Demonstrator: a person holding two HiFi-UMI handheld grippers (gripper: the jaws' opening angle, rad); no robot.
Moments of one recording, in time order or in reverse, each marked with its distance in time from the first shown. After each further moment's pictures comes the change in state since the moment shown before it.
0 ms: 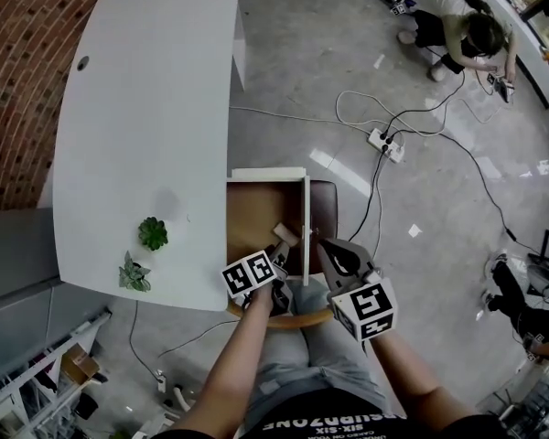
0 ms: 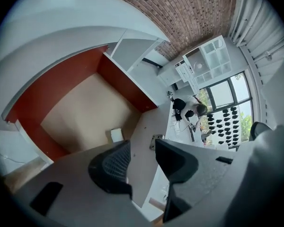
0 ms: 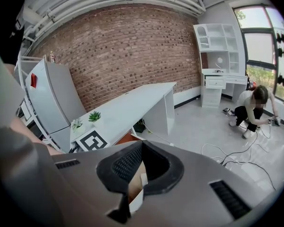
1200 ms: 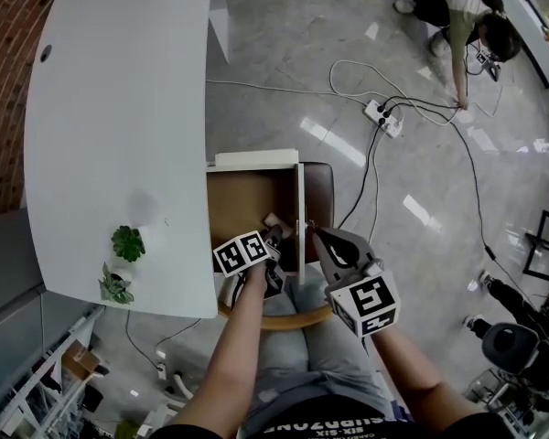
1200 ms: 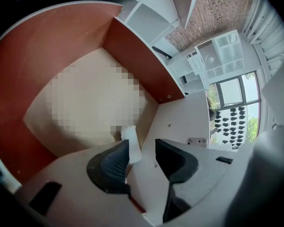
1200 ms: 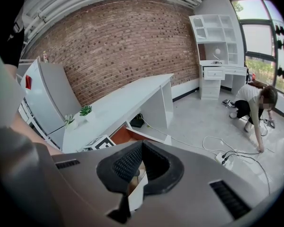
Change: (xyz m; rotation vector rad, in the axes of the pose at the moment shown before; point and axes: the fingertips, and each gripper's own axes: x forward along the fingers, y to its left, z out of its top) left arm 0.080 0.055 -0.004 -0.054 0.108 0.054; right arm 0.043 -0.029 -0.029 0.050 0.059 0.005
